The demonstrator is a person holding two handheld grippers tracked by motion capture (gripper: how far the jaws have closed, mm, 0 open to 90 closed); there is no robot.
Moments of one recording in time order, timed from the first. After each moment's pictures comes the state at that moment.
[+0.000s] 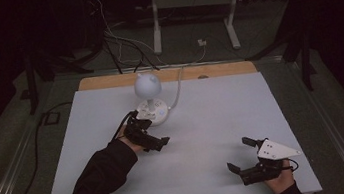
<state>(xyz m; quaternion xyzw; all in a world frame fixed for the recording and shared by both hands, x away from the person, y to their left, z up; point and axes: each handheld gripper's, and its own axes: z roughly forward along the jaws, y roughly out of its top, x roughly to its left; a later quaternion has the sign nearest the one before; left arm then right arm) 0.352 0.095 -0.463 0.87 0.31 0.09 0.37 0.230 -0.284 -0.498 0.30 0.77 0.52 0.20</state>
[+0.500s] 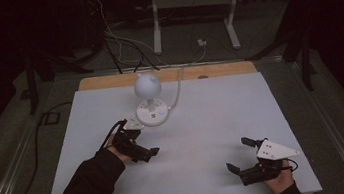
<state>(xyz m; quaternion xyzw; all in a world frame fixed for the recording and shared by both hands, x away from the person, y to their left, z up) 0.331 0.128 -0.471 0.88 0.30 0.08 0.36 0.230 -0.282 -0.498 0.30 0.78 0.52 0.20</state>
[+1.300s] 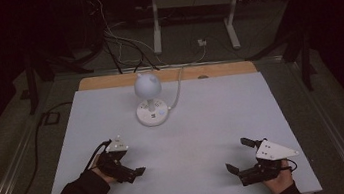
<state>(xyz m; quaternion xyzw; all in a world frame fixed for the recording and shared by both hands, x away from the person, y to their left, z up) 0.290 0.174 -0.506 0.88 0.32 0.05 0.36 0.230 -0.280 -0.498 0.30 0.78 0.51 0.20</state>
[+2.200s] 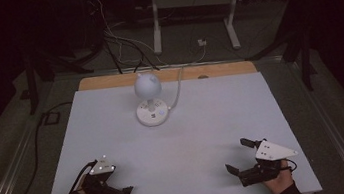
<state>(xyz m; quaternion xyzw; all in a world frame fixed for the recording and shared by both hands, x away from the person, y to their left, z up) 0.246 0.214 -0.527 0.87 0.33 0.06 0.36 0.230 -0.280 -0.499 0.29 0.78 0.51 0.20</state>
